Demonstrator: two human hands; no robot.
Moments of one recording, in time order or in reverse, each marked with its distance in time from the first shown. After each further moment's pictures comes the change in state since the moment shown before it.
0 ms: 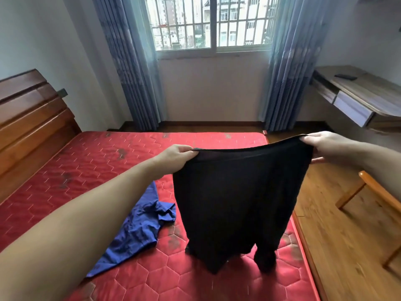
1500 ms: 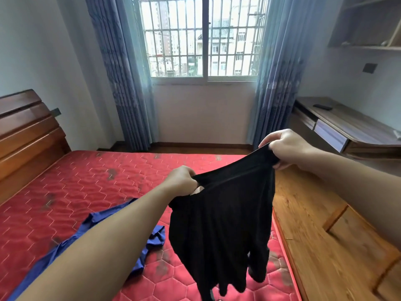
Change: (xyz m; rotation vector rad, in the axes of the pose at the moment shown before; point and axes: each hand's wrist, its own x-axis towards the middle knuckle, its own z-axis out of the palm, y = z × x) left_hand 0.015 0.012 0.033 0.332 0.145 -0.099; right_hand -0.025 -0.076 0.026 -0.221 0.244 -0.171
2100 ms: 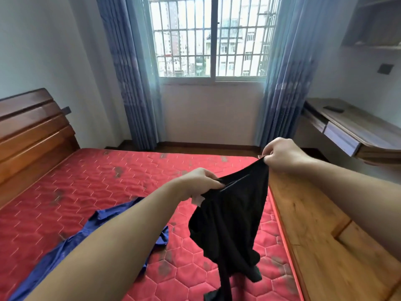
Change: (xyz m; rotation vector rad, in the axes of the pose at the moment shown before) left_hand -0.015 0.032 0.003 -0.271 -0.287 0.078; right_hand 0.025 0.011 0.020 -0.375 0.030 -0.143
